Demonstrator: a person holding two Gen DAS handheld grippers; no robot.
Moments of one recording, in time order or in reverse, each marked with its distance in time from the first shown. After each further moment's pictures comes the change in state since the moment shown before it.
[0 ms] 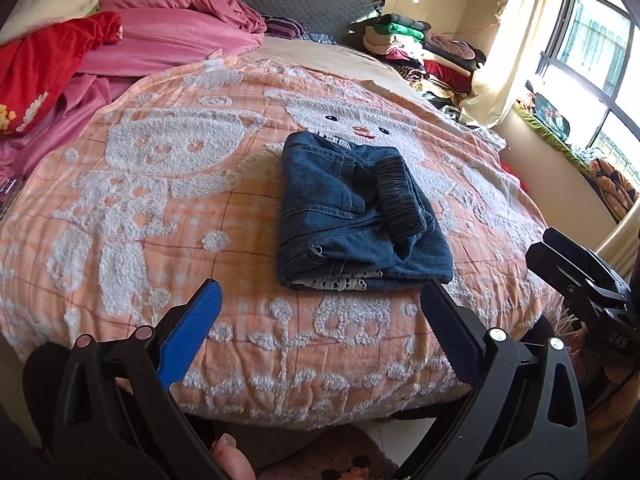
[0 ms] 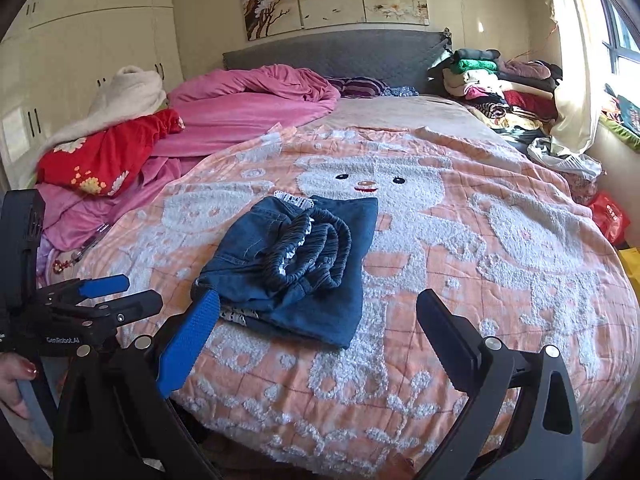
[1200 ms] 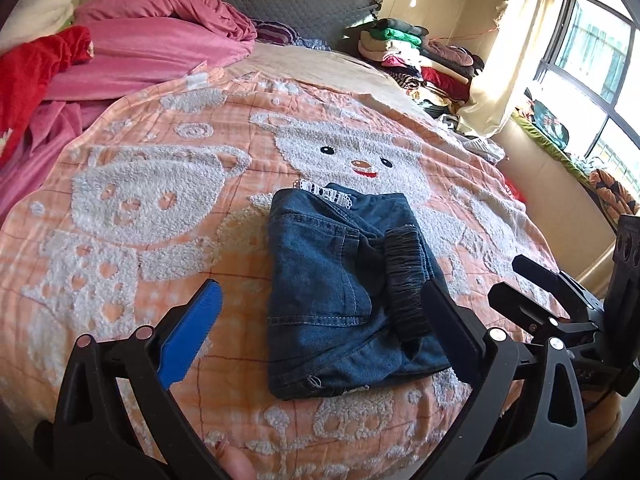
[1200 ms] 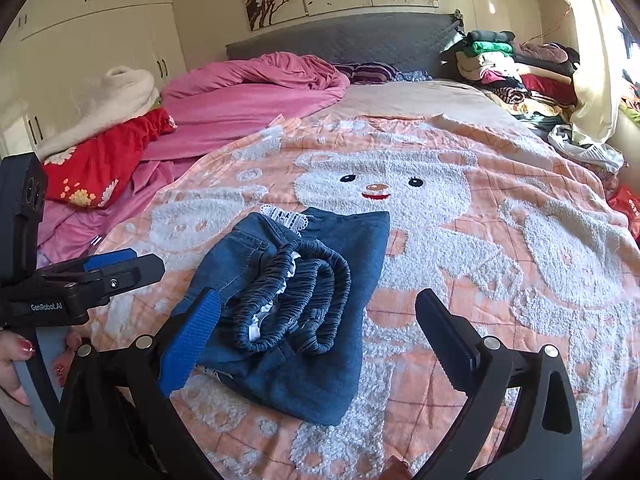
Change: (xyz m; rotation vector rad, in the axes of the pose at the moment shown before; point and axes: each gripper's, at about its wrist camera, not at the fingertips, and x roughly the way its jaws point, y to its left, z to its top) left arm 0.047 0.004 0.078 0.010 -0.019 -0.028; right arm 0.073 -0.027 0.044 0.020 0.039 0.067
